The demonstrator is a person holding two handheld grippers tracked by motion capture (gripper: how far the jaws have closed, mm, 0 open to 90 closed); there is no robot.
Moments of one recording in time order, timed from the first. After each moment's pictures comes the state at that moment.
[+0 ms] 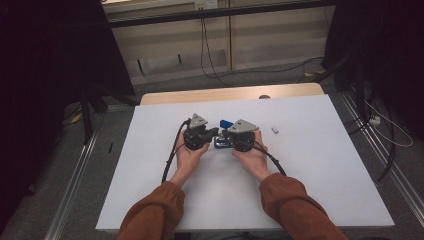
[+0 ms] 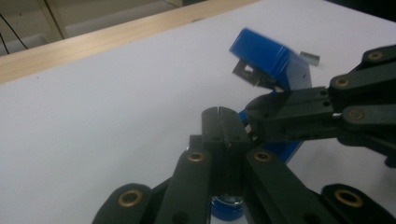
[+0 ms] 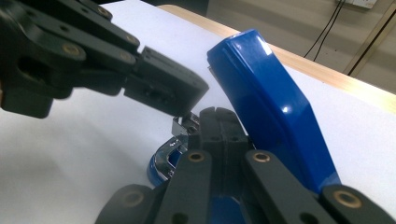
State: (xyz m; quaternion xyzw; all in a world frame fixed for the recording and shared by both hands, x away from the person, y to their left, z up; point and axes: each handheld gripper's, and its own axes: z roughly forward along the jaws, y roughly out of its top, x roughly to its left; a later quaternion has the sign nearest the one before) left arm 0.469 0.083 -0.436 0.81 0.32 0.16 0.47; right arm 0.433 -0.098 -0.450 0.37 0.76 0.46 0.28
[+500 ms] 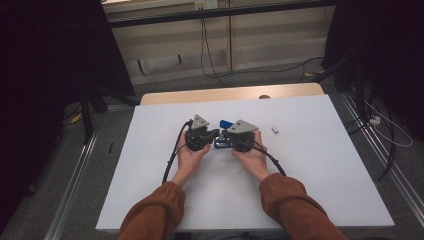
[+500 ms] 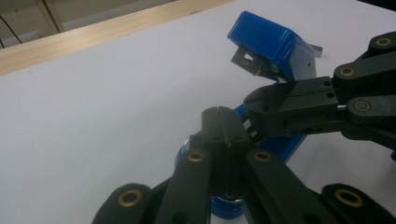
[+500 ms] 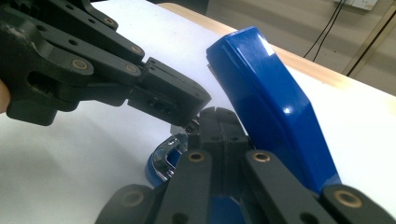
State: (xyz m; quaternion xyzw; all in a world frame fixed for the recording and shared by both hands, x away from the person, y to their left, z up) left arm 0.470 0.080 -0.440 0.81 0.32 0.15 0.46; right arm 0.434 -0.097 -0.451 0.37 0.76 0.46 0.28
